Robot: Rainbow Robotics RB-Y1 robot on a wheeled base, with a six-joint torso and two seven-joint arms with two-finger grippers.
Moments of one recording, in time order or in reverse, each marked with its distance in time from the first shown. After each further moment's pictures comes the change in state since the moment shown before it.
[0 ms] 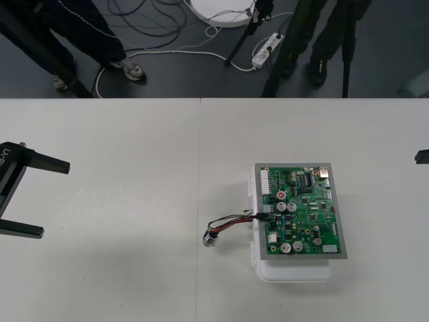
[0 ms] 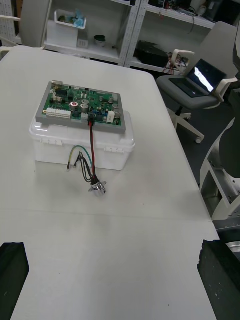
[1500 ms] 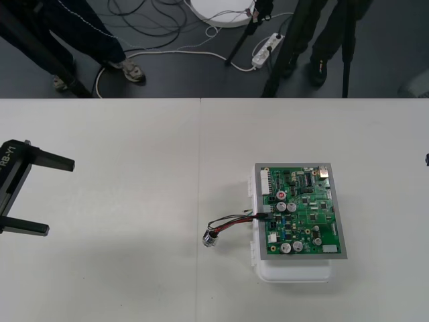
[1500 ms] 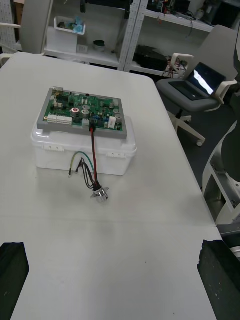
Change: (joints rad) right arm 0.065 -0.126 -0.025 -0.004 0.070 0.062 0.014; left arm -0.021 -0.021 -0.006 0.001 -0.005 -0.001 0.000
